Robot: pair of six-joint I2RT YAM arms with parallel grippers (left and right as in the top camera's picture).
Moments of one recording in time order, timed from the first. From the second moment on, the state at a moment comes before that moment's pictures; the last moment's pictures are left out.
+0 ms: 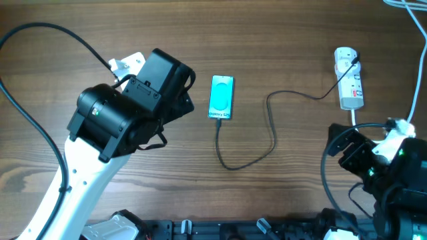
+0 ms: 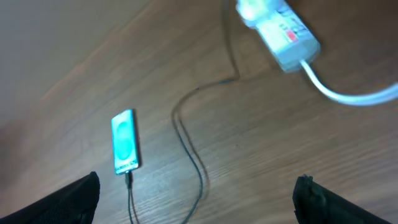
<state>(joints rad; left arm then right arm) -0.61 1.40 1.80 -1.58 -0.35 -0.97 -0.21 0.61 0.97 -1.07 -0.22 0.42</state>
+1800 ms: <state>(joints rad) -0.61 1.40 1.80 -1.58 -0.35 -0.97 -0.01 0.02 0.01 0.00 -0.12 0.03</state>
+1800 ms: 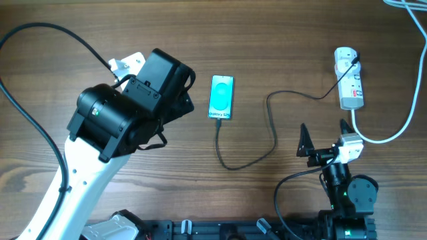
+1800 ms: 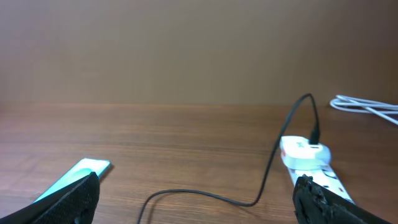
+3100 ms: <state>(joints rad) -0.59 1.40 1.80 -1.56 -0.35 -0.97 -0.01 0.02 0.01 0.00 -0.10 -0.03</state>
